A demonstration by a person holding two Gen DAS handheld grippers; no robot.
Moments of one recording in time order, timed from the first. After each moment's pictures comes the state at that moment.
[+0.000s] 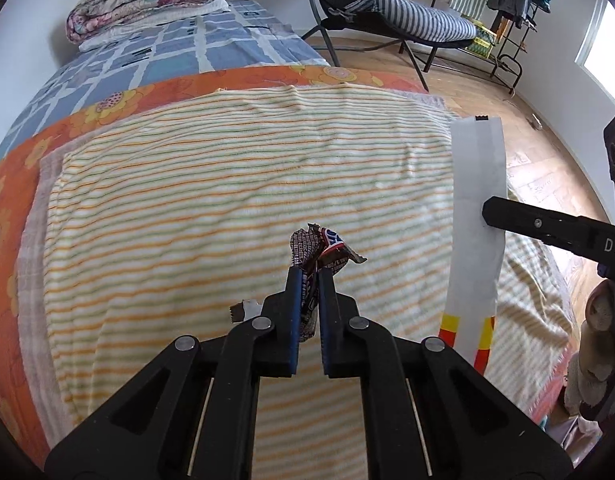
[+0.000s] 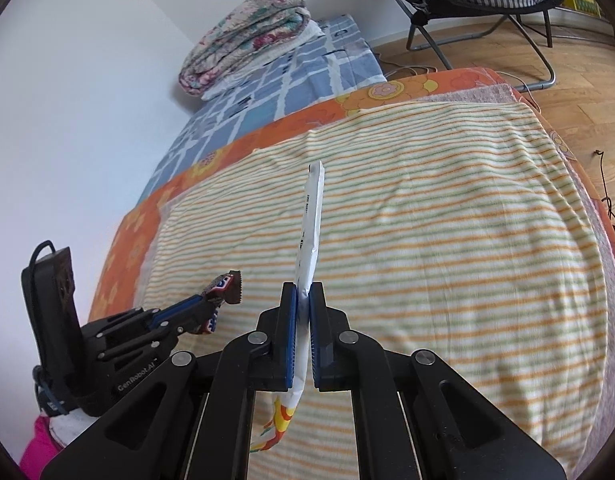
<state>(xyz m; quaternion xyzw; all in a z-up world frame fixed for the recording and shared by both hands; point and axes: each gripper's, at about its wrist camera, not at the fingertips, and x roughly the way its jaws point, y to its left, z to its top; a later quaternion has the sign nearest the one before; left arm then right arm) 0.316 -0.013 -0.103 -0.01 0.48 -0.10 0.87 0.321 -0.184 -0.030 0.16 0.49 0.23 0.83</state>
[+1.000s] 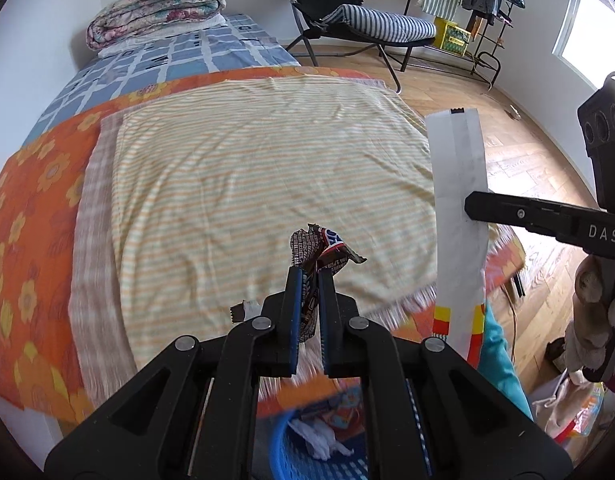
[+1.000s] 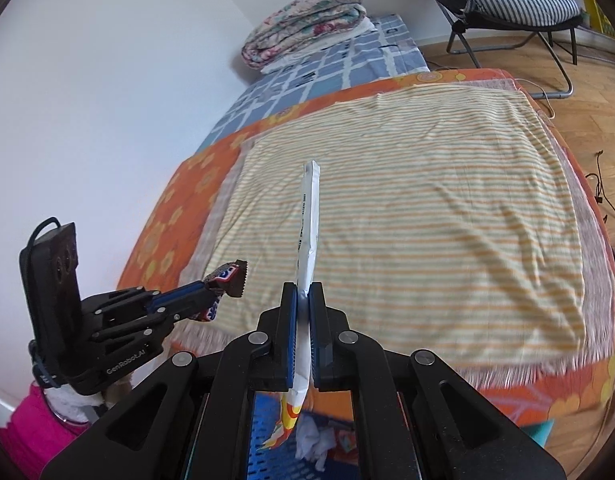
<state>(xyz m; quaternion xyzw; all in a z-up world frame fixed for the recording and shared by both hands) 0.105 -0.020 -0.039 0.00 0.46 -0.11 0.88 0.138 -0.183 0.033 0.13 0.48 0.29 0.82</state>
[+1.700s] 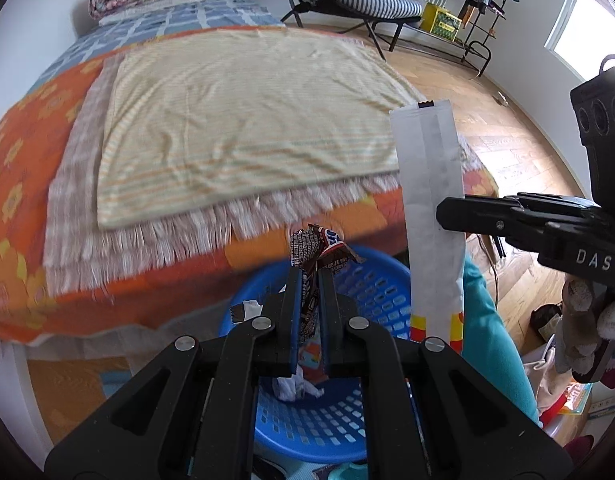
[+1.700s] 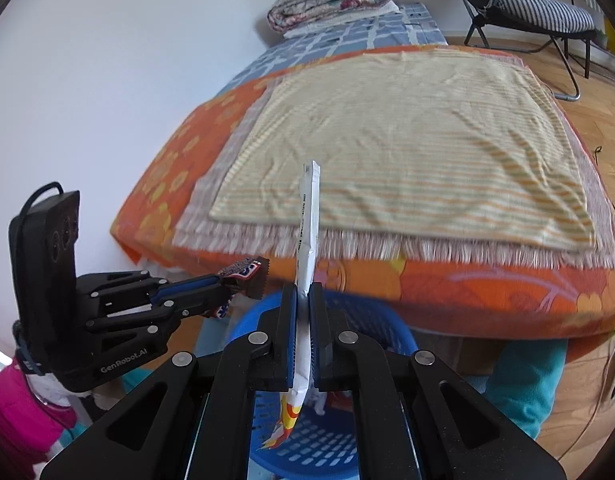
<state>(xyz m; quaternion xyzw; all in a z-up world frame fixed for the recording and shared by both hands) -0.009 -0.031 -0.086 -0.03 0.49 -0.12 0.86 0.023 -0.162 -0.001 0.05 0.50 0.31 0.81</state>
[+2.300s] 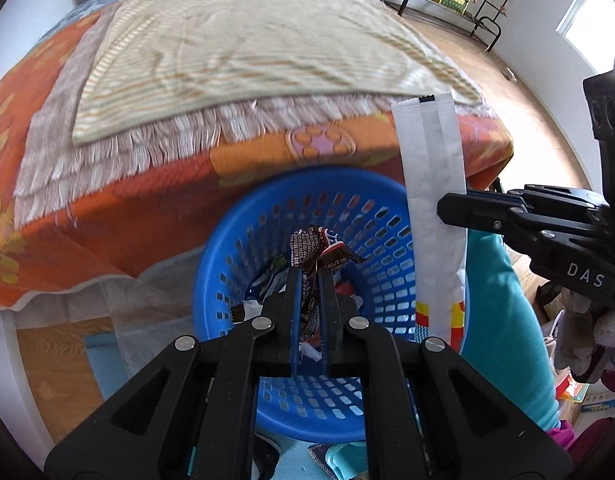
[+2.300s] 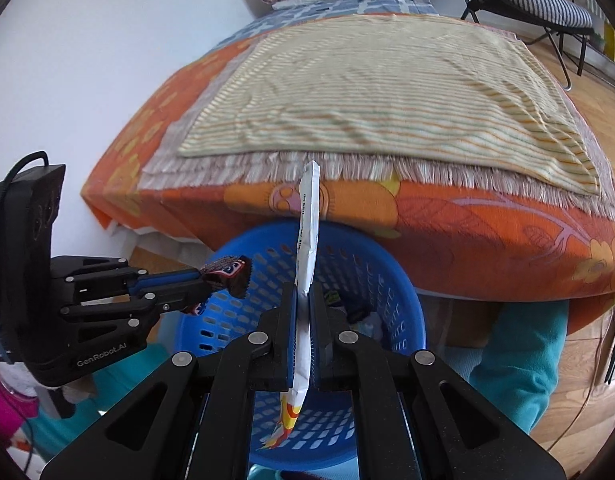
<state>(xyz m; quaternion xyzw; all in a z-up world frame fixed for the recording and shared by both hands) -0.032 -0.036 -0.144 -0.03 0.55 -0.12 0.83 -0.008 -0.155 -0.055 0.01 0.53 0.28 0.80</state>
